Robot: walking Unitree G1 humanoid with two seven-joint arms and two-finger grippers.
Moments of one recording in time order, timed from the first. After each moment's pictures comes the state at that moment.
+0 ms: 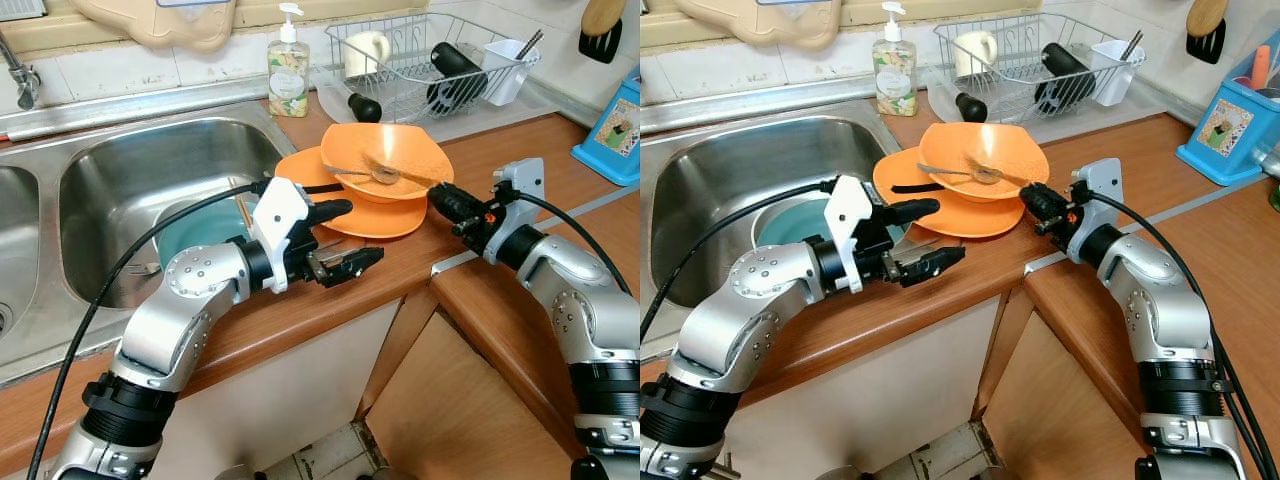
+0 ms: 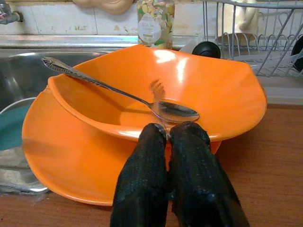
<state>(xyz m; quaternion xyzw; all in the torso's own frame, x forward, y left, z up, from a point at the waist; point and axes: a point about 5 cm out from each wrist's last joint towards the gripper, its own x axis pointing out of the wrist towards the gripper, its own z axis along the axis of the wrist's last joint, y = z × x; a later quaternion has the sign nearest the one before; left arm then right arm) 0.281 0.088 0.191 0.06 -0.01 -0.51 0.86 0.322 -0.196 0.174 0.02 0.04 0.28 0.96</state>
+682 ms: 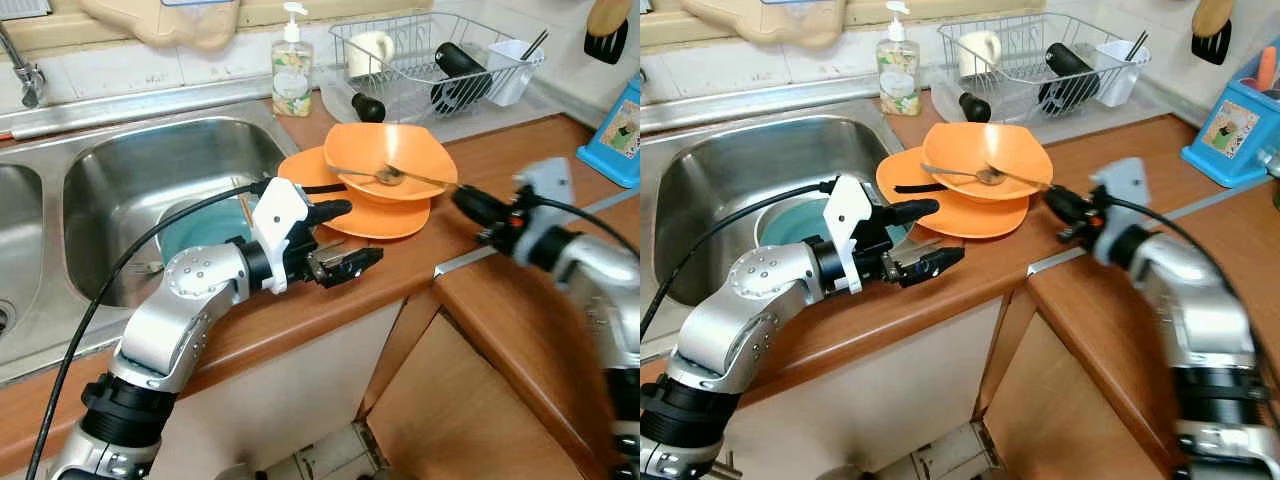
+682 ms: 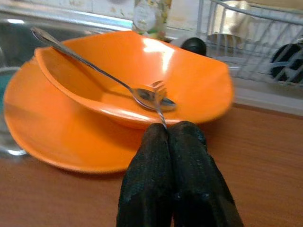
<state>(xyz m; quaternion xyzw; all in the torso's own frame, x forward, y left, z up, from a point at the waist) 0.280 0.089 0.190 0.06 -0.01 -0.51 0.86 0.309 -0.227 0.185 -0.07 0.04 0.28 0.96</state>
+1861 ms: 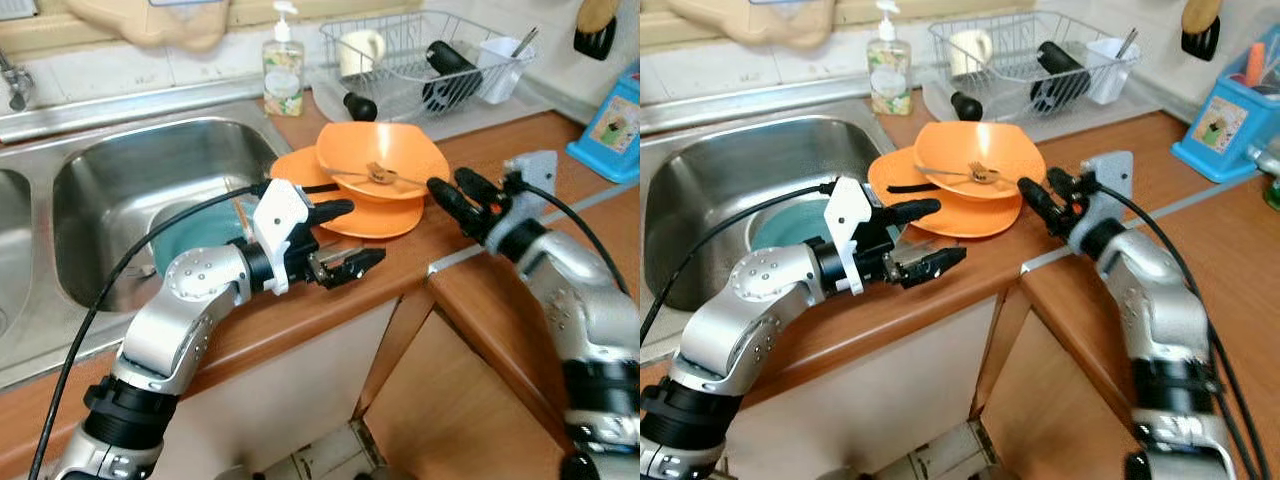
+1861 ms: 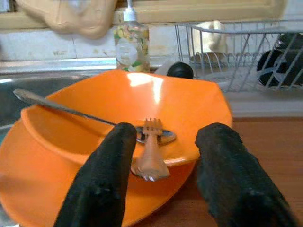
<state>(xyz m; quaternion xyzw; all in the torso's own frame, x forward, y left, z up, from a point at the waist) 0.279 0.086 0.191 0.06 -0.03 -0.51 0.86 0.329 -0.193 0.180 0.05 0.00 0.24 0.97</state>
